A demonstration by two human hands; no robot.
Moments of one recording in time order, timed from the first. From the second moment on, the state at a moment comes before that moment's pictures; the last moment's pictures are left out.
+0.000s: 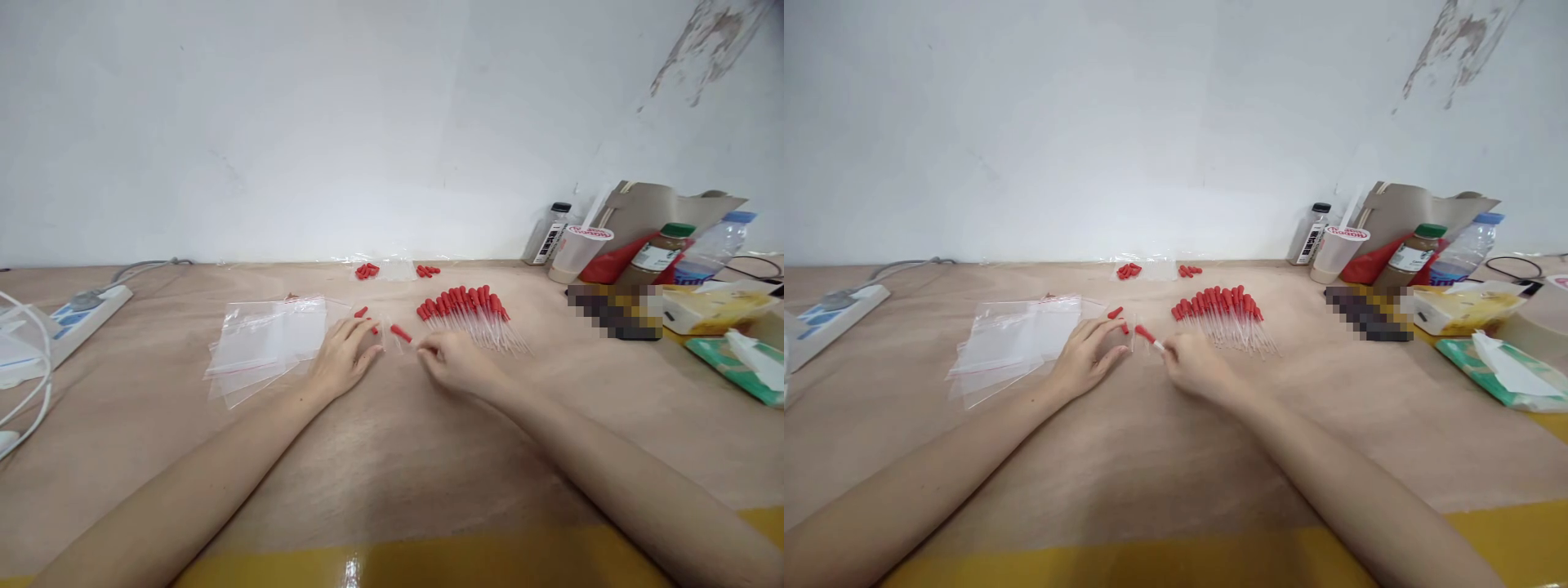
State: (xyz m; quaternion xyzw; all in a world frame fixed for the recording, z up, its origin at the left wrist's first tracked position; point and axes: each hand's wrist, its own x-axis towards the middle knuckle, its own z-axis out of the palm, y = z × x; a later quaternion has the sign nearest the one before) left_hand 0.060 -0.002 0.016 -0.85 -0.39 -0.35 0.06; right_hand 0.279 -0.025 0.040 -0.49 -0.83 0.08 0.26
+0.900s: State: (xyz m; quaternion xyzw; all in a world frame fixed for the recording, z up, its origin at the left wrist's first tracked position) left_hand 0.056 0.014 0.018 -0.84 -0.48 -0.23 0.10; right_hand 0.253 0.036 0.037 -0.61 -0.73 0.12 0.29
